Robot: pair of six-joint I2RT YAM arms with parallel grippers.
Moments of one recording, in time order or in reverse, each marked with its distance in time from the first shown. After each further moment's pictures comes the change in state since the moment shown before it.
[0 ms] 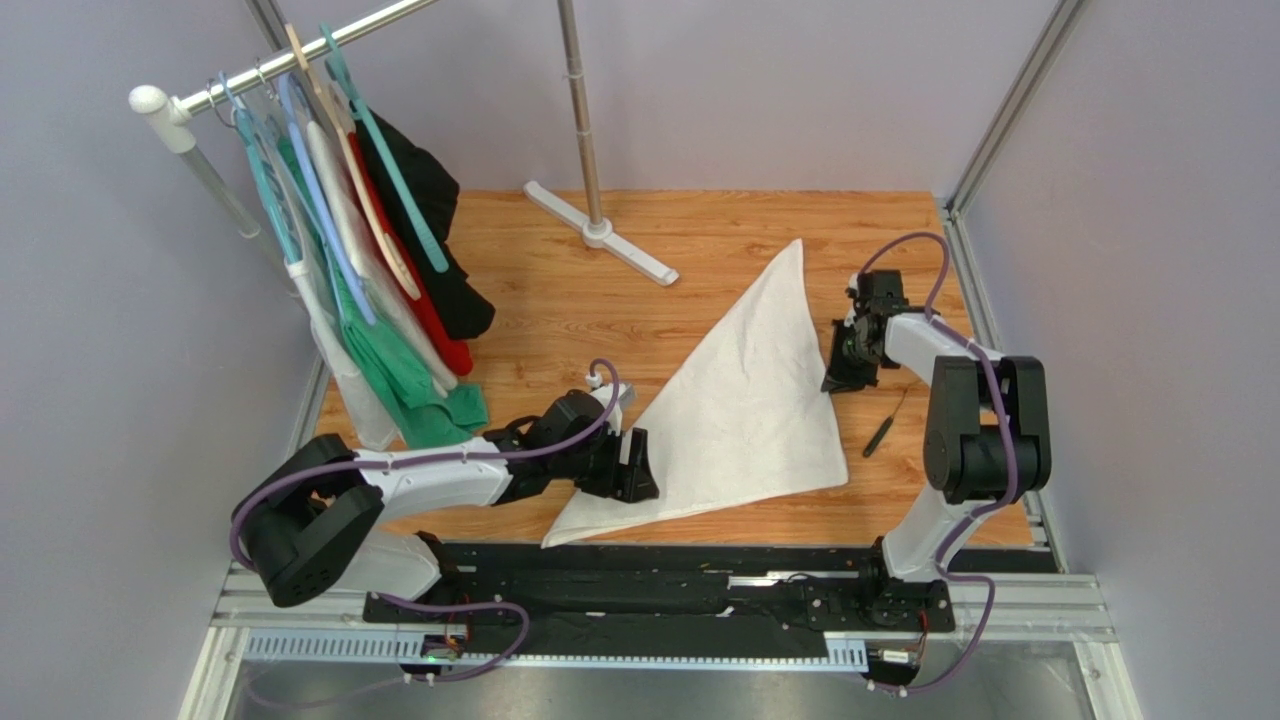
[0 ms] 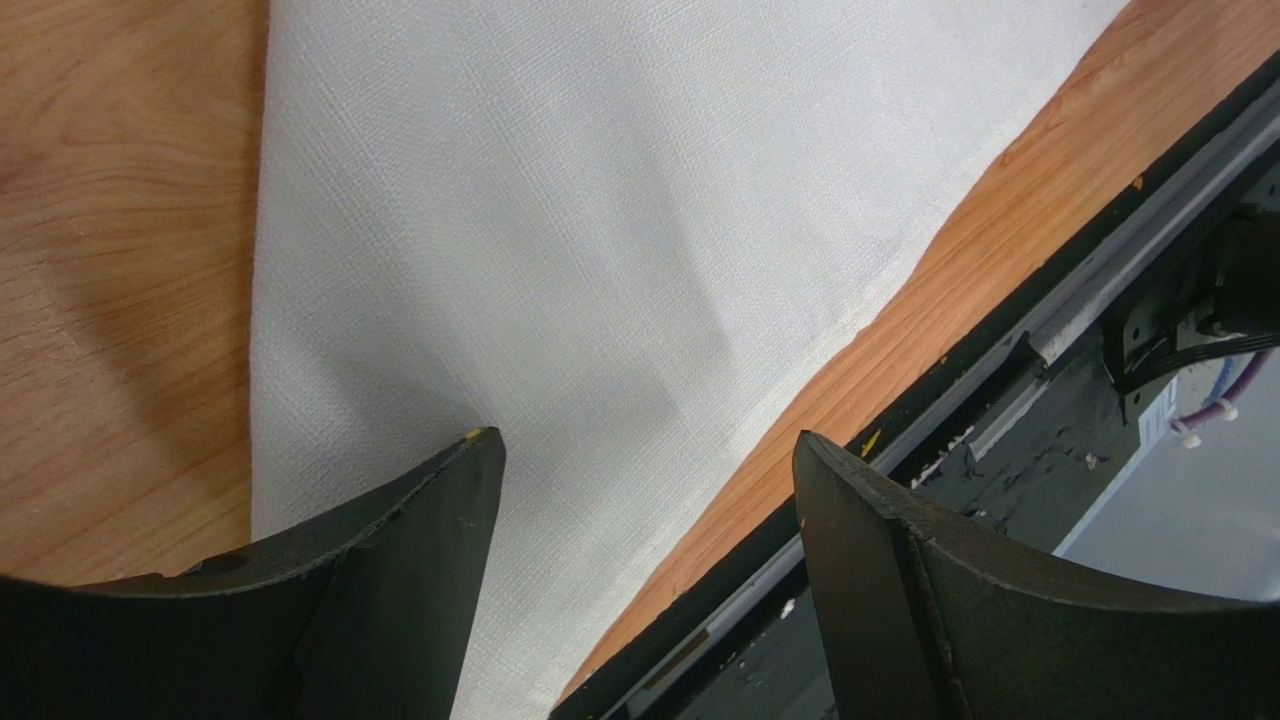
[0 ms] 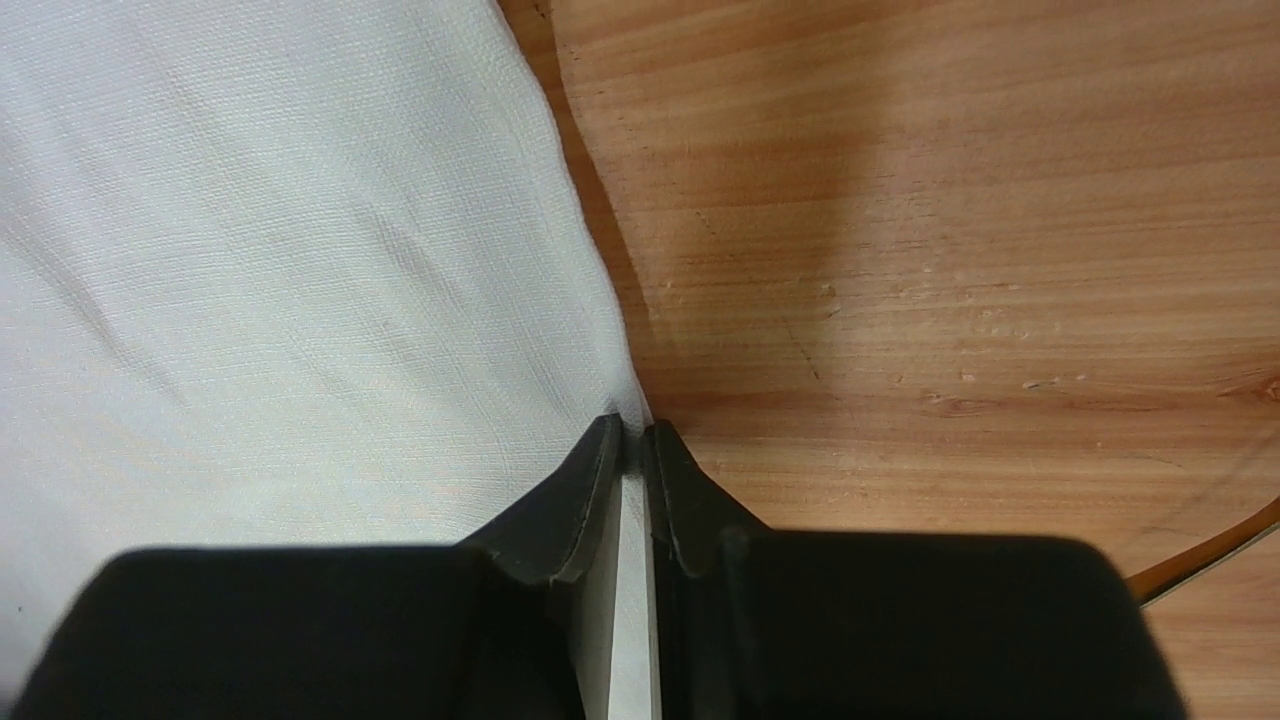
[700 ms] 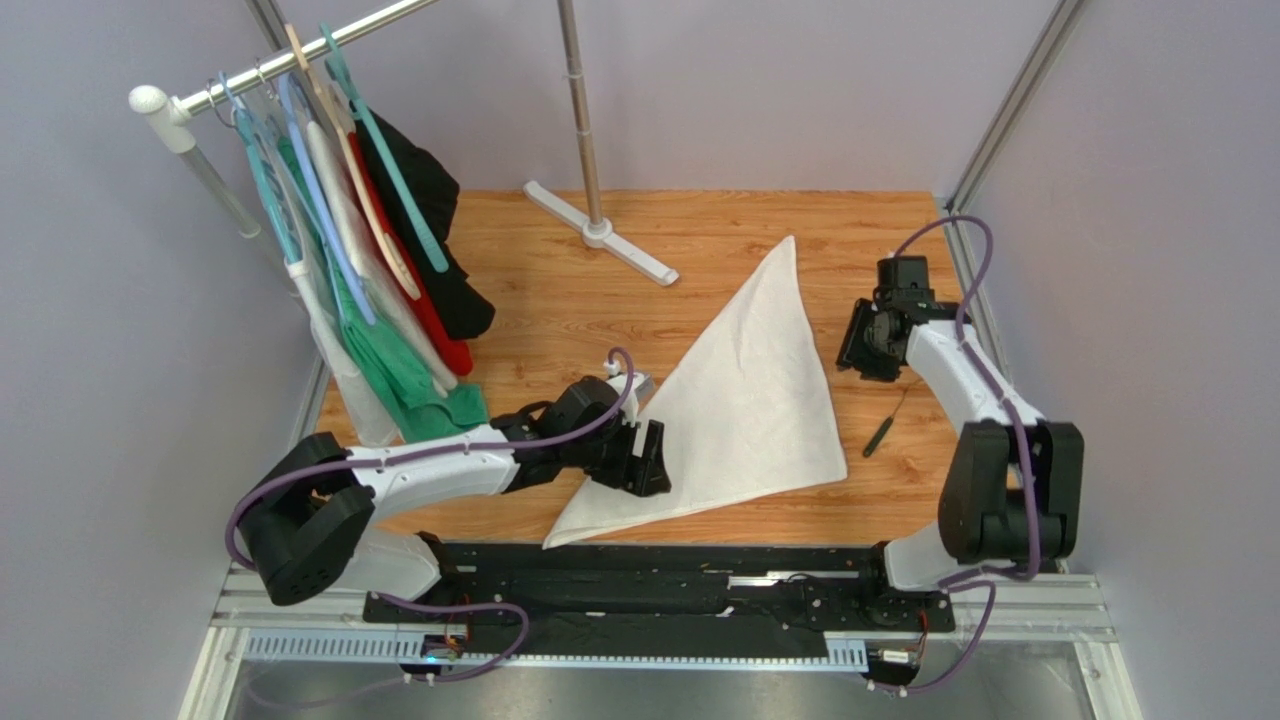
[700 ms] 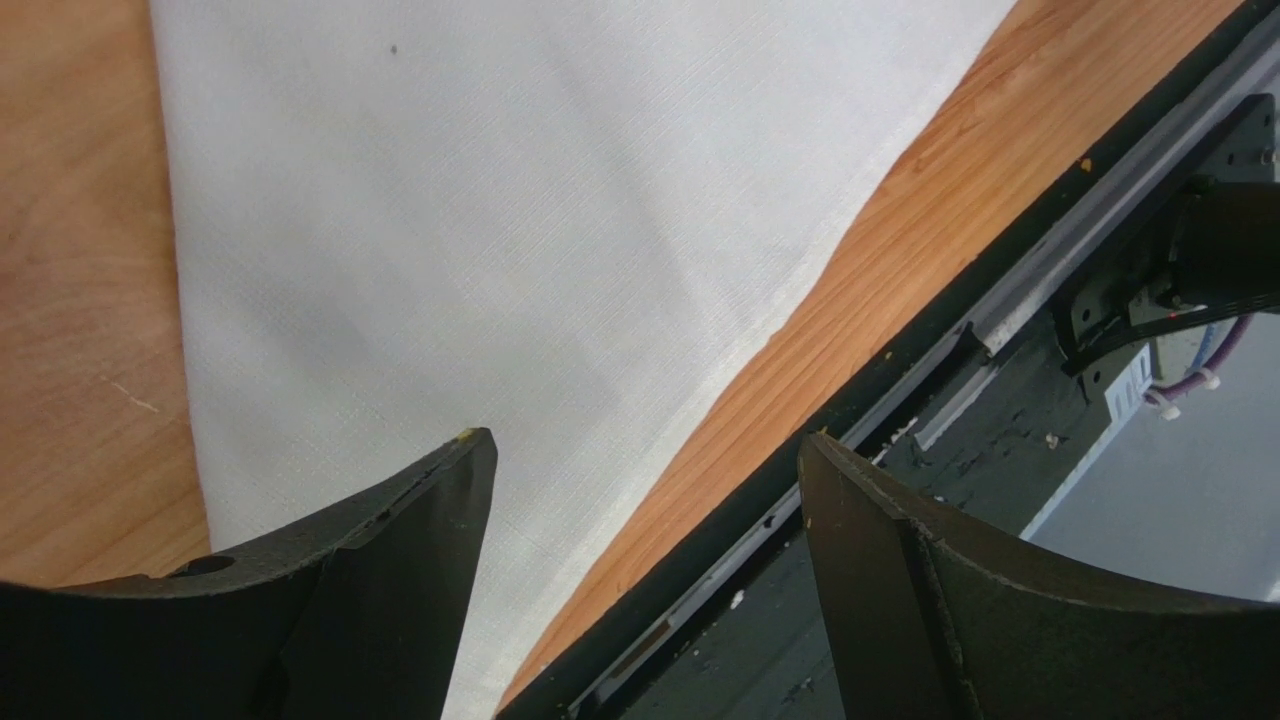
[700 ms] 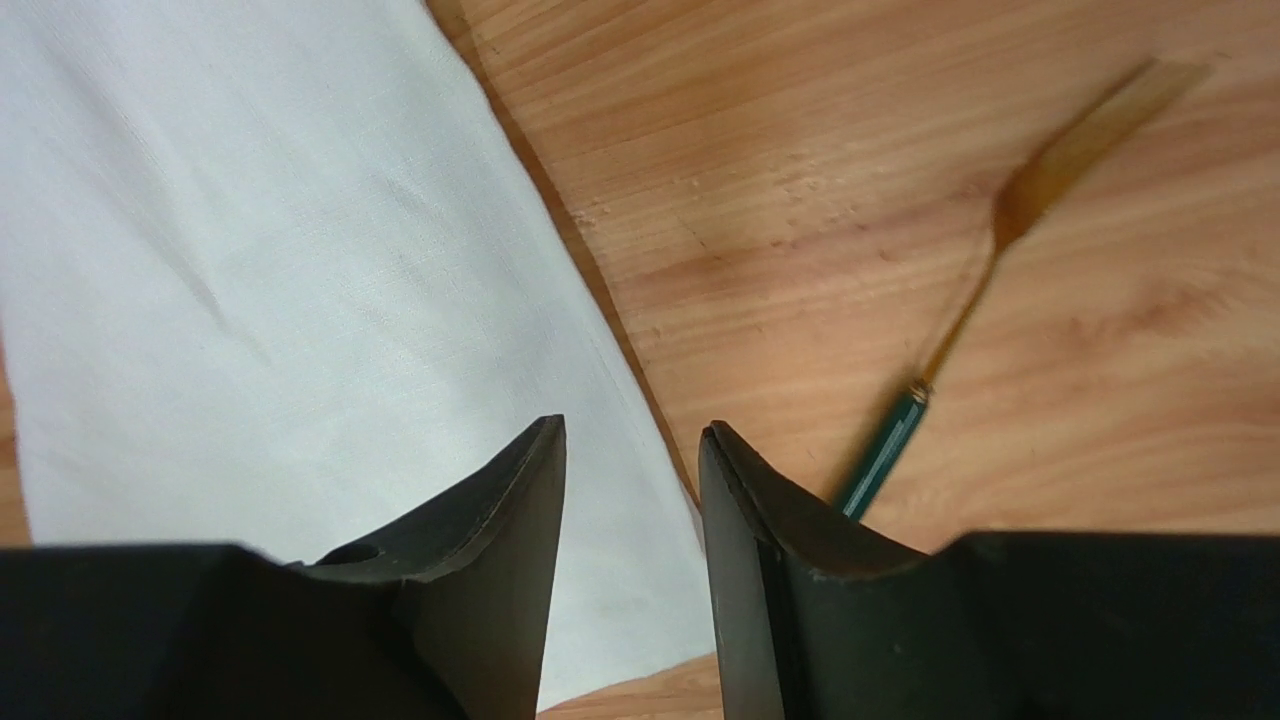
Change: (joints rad) left arm -0.032 0.002 0.114 -0.111 -0.002 0.054; right arm 0.004 -0.214 0.023 -0.127 0.129 0.105
